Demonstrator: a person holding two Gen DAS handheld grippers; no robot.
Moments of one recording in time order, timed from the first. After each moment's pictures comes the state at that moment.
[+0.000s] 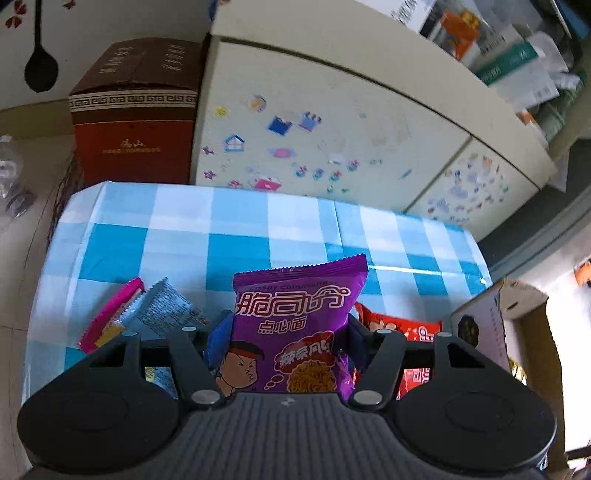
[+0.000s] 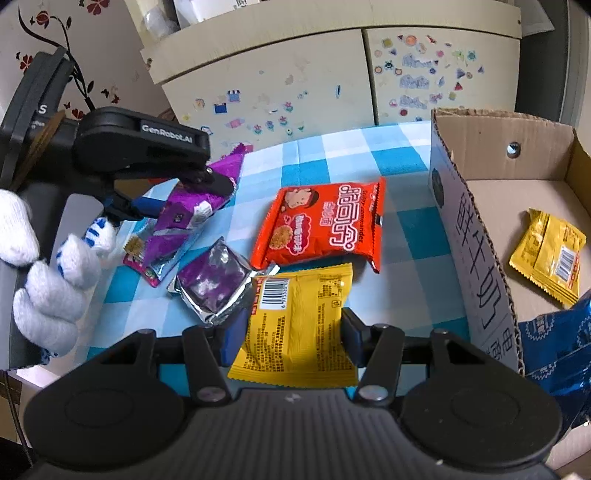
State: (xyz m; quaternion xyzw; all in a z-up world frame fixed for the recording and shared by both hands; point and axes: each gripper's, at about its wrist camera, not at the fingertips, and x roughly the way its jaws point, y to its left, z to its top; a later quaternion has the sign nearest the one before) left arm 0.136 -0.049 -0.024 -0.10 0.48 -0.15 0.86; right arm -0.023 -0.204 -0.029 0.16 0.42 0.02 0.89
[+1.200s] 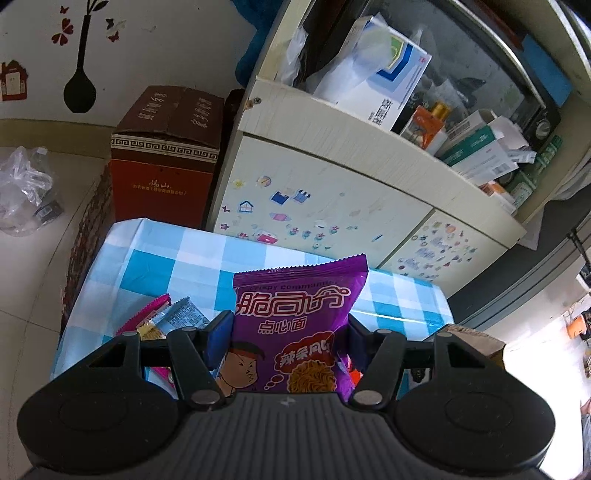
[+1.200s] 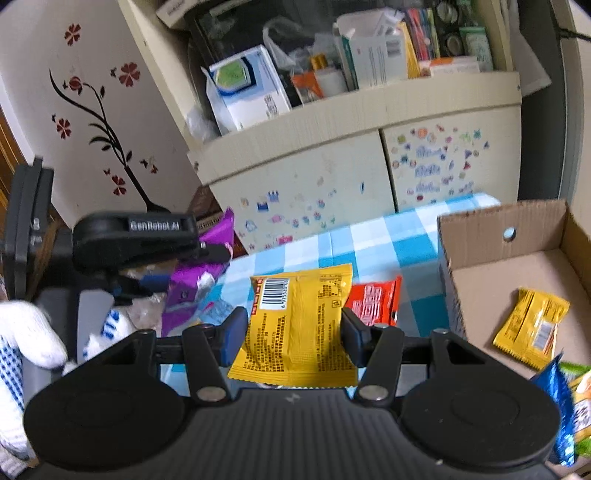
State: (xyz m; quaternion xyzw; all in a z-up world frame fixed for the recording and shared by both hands) left arm 0.086 -0.030 0.044 -0.16 0.42 -0.13 0.89; right arm -0.041 -0.228 0.053 0.20 0.32 0.05 0.93
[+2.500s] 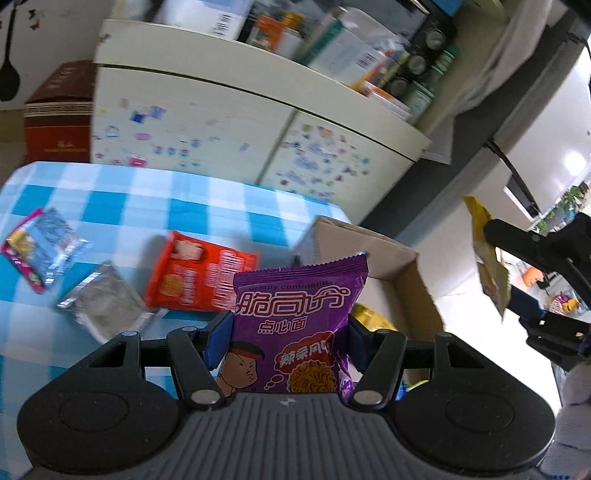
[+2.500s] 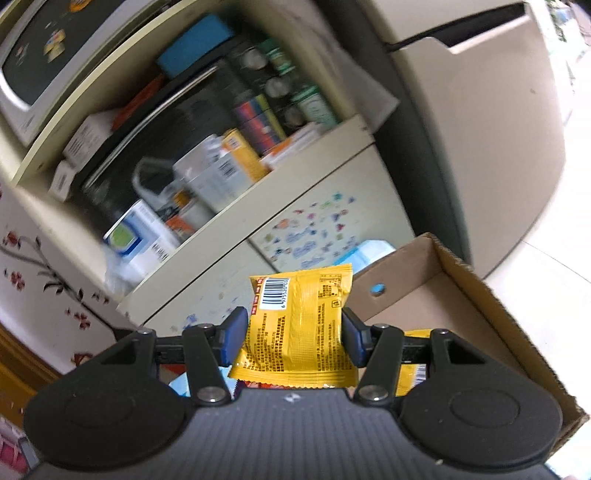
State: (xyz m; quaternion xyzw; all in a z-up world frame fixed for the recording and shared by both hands) left arm 0.000 -0.148 0.029 -0.14 0.43 -0.24 0.86; right arm -0.081 -0.380 0.087 0.37 0.25 -0.09 0.89
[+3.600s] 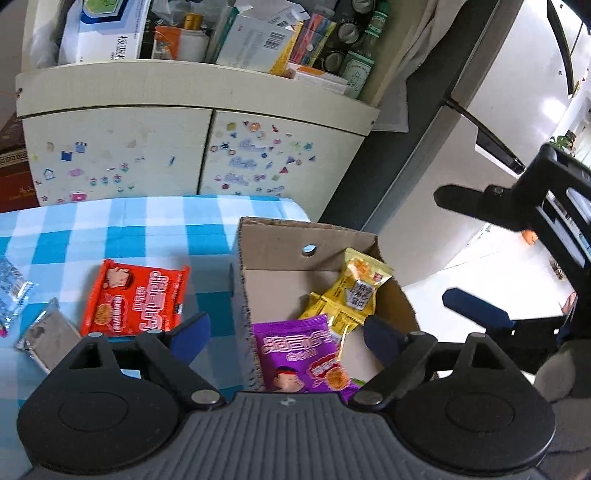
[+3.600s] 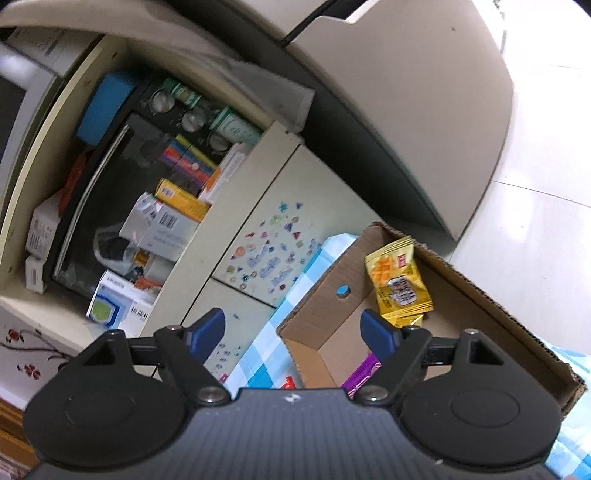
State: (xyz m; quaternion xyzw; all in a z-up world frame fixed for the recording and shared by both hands) left arm -0.008 -0.218 0.043 -0.06 0.42 -0.26 0.87; right arm -0.085 -0.427 0.064 0.48 0.24 -0.11 0.83
